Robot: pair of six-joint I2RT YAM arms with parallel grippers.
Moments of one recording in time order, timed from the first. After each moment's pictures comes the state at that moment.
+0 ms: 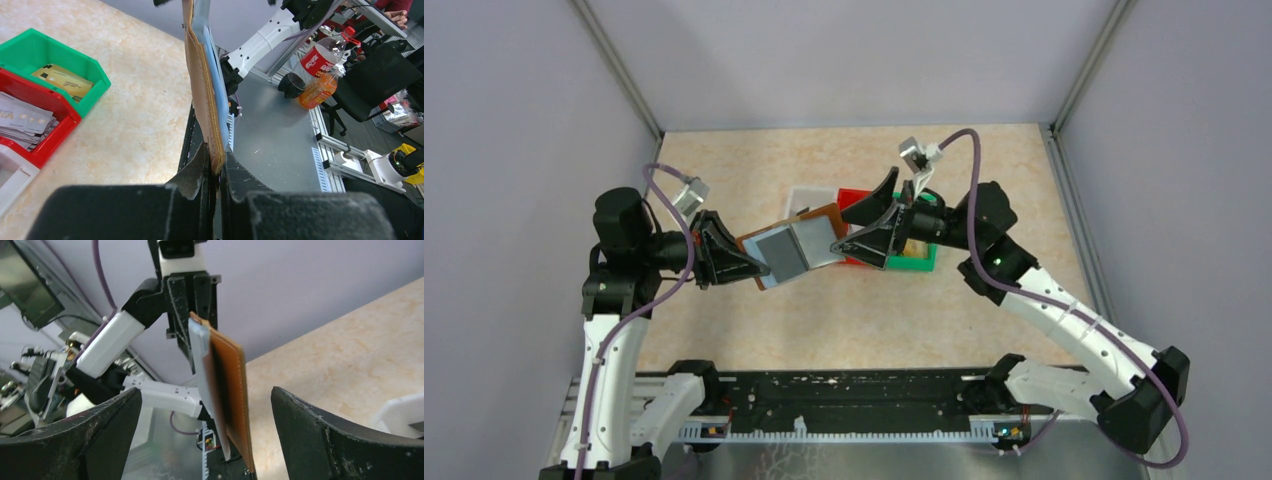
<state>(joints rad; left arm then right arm) -0.04 0.81 1.05 -0.51 1.46 -0.17 0.70 1.03 1.00 0.30 -0.67 0.68</state>
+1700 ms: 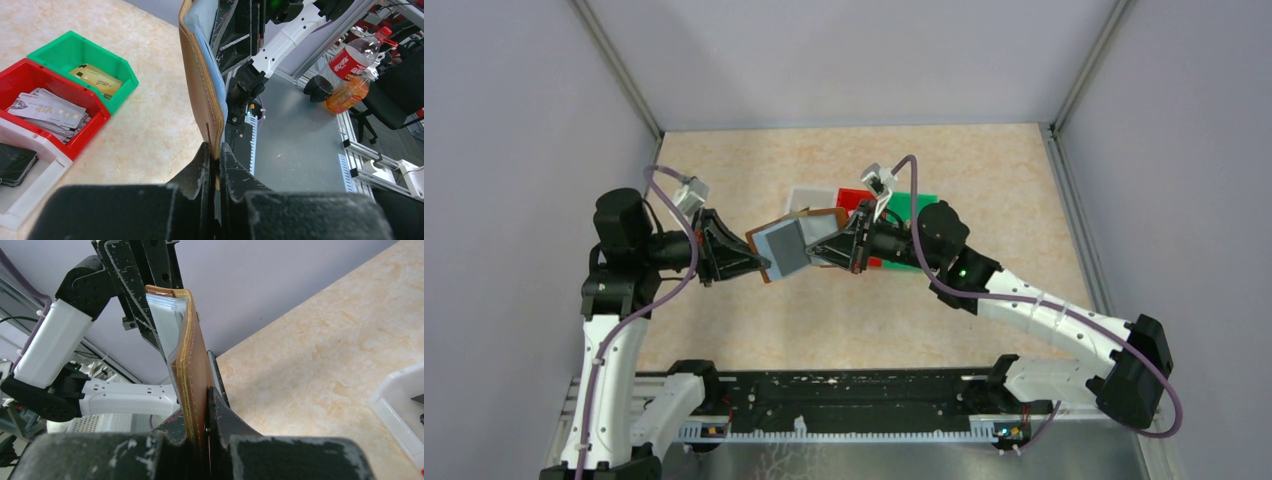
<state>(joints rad) -0.04 0.81 1.05 -0.55 1.38 -0.08 0.93 1.14 0.93 0.32 -0.41 0.60</state>
